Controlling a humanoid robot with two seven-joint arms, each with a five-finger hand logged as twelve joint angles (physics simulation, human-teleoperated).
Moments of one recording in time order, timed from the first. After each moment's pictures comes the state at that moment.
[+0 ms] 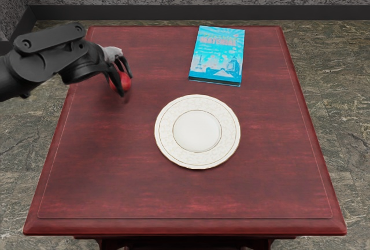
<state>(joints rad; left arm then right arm) -1.37 0.26 0.07 -0.86 0.66 -0.10 0.61 -0.03 0.00 0.56 0.19 -0.21 -0.33 -0.25</state>
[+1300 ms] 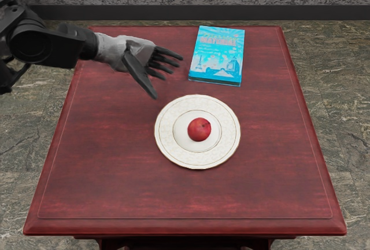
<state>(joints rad) -1.18 0.38 -0.55 -0.91 0.29 -0.61 0.61 -0.03 0.00 0.56 0.19 -0.21 -0.33 -0.25</state>
